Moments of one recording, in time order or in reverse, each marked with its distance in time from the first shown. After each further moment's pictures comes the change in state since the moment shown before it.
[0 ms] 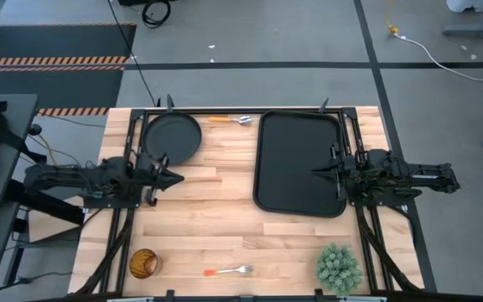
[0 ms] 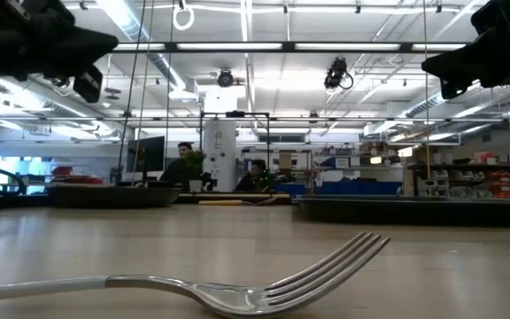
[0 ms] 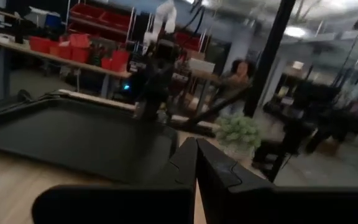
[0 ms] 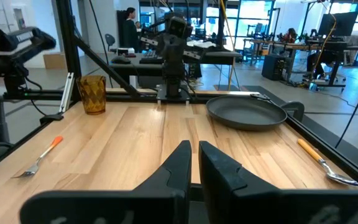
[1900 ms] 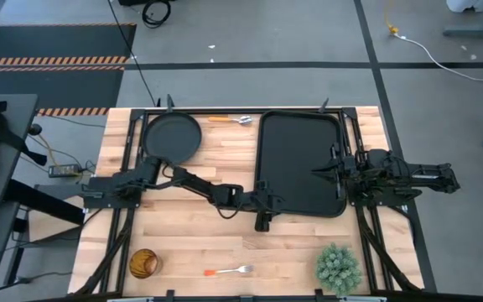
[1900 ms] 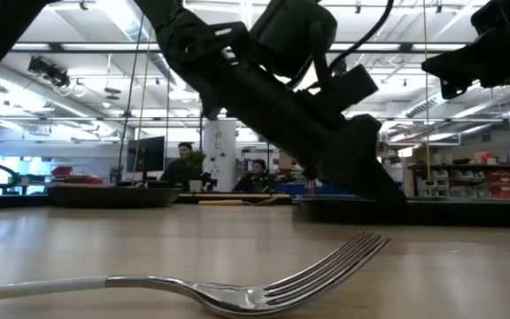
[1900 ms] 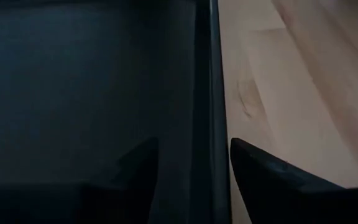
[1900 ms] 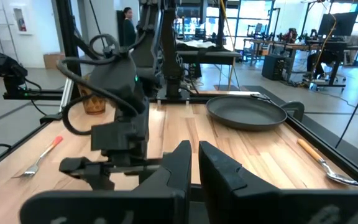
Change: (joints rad) left arm -0.136 1.995 1.314 0.006 -0.207 0.279; right arm 0.000 0.000 0.000 0.000 0.000 0.000
